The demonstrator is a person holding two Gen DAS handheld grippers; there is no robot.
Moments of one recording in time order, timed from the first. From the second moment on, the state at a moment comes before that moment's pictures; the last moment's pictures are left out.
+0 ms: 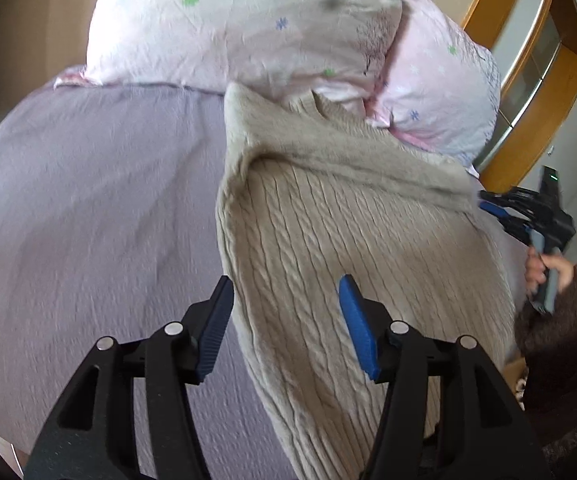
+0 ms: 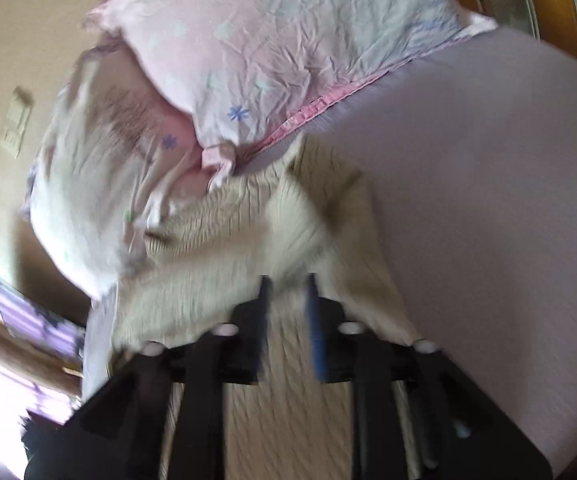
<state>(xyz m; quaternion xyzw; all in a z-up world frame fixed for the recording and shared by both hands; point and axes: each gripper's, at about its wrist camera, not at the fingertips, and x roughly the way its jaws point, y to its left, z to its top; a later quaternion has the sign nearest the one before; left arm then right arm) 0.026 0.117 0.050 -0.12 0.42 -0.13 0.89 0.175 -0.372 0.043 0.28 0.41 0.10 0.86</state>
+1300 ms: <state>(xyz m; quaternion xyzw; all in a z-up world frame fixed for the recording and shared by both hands) 0.181 0.125 0.109 -0.24 0.30 -0.15 0.91 0.273 -0.386 0.076 0.40 0.28 0.24 0.84</state>
